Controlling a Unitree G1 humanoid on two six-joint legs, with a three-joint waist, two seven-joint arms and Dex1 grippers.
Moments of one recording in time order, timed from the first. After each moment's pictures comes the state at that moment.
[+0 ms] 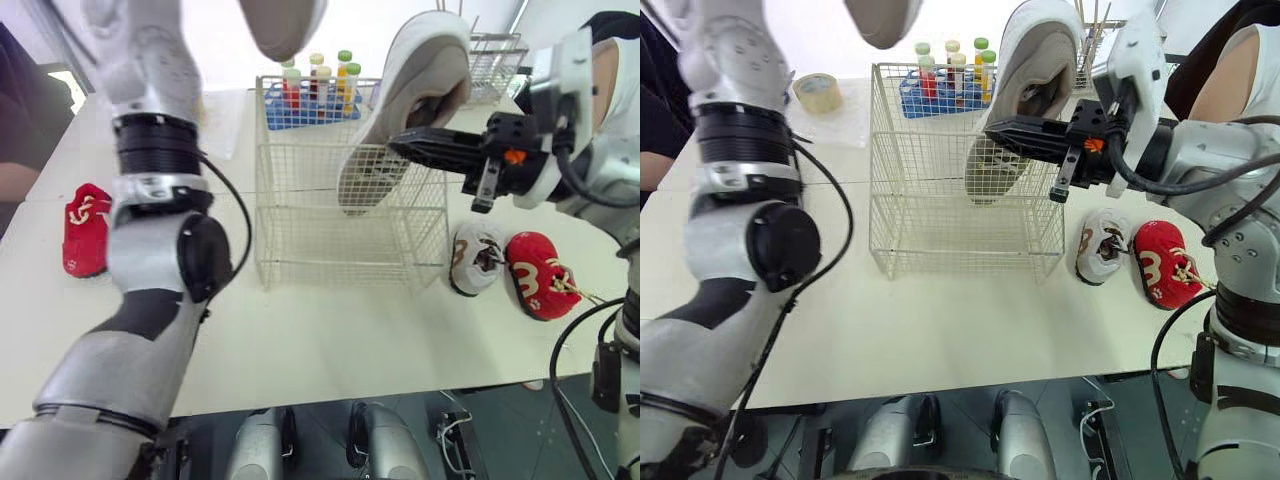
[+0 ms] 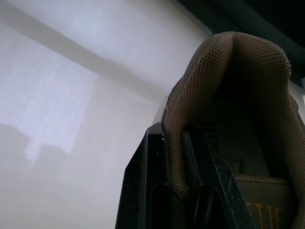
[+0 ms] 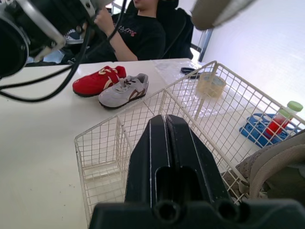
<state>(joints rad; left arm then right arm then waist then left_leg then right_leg) -1.55 0.19 0.39 0.66 -0.42 -0.24 -0.39 -0.80 -0.84 -0.18 -0.44 0.85 0.90 0.76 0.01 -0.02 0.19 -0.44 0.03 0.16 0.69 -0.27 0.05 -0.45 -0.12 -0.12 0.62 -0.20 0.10</state>
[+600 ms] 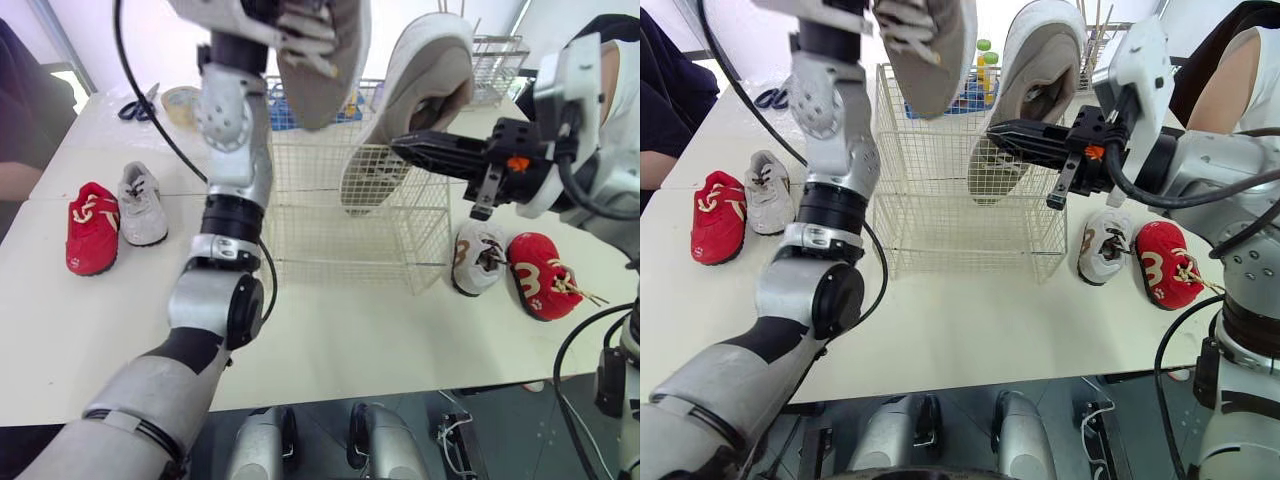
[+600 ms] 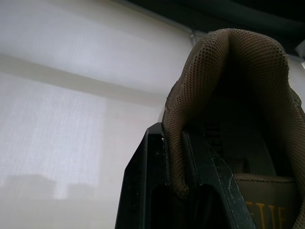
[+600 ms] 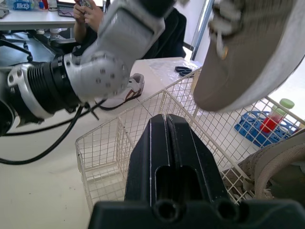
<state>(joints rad) -1.28 0.05 0.20 0.73 -0.11 -0.77 -0.23 -0.78 -0.86 -0.21 -0.52 0.93 0.96 0.64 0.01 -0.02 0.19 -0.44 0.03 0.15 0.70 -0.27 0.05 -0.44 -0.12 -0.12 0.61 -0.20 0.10</state>
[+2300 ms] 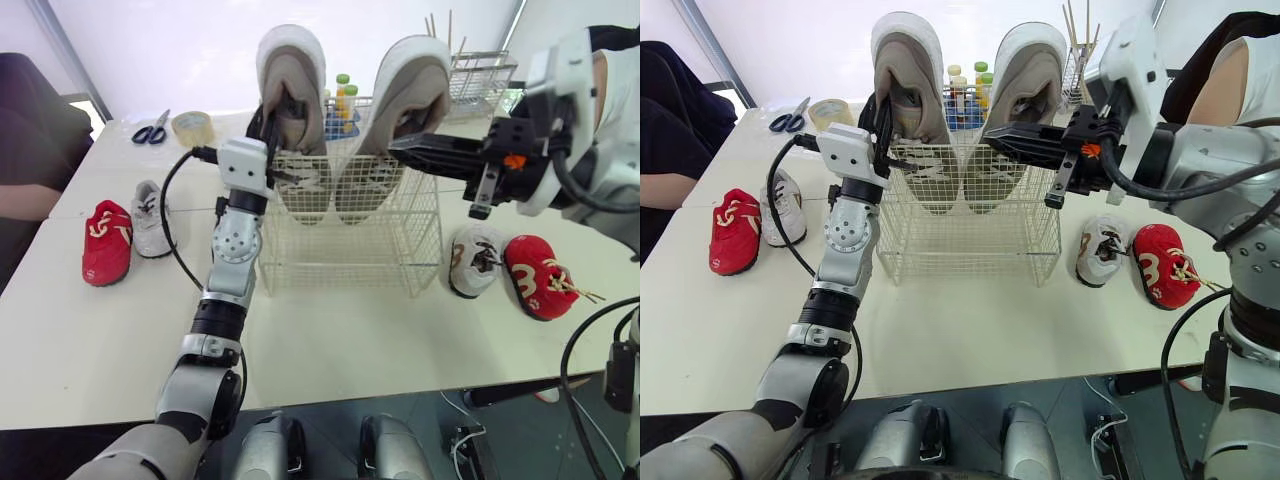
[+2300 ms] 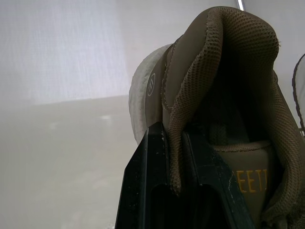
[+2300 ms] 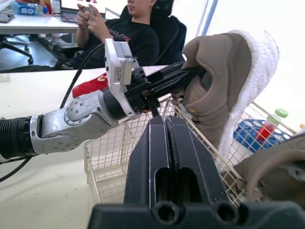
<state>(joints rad) -0.72 0.07 0.05 0.41 0.07 -0.48 -0.02 -0.83 -0.89 -0.17 -0.49 0.95 0.98 0.65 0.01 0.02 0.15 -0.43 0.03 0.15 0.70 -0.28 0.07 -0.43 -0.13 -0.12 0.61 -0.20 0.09</state>
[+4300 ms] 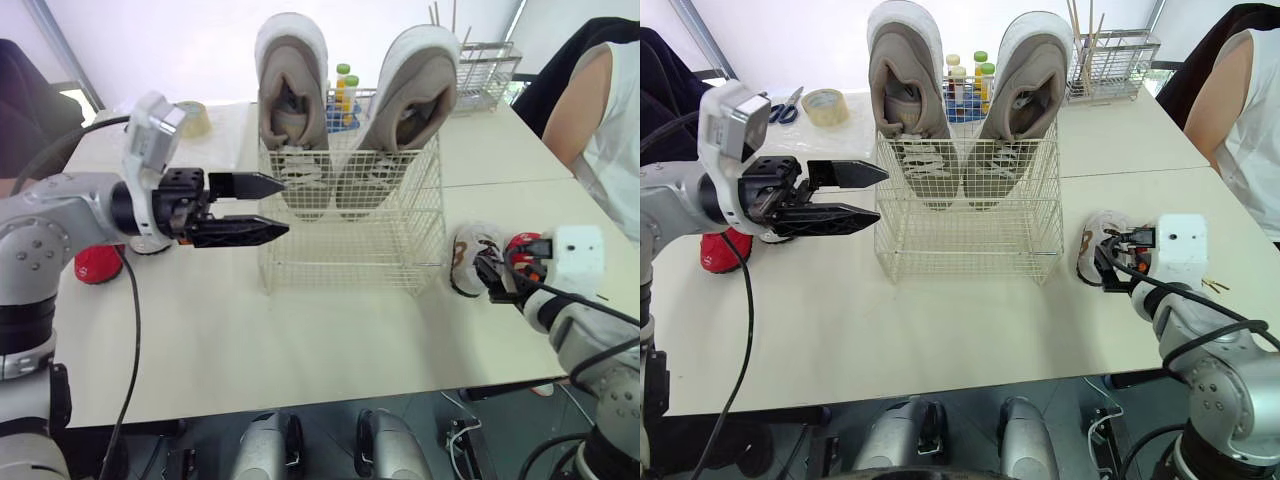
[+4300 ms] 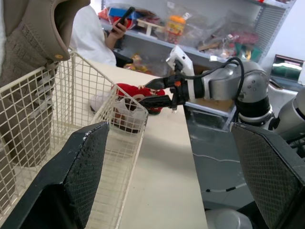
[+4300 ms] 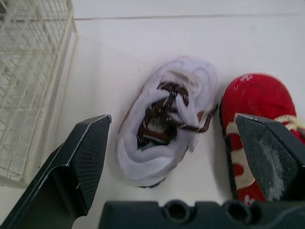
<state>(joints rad) -0.71 0.89 0.12 -0.23 -1.12 0.95 -1.05 -0.15 -0.42 -0.49 -0.83 0.58 1.38 -0.12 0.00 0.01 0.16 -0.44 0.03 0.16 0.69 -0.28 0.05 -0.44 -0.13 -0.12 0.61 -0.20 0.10</state>
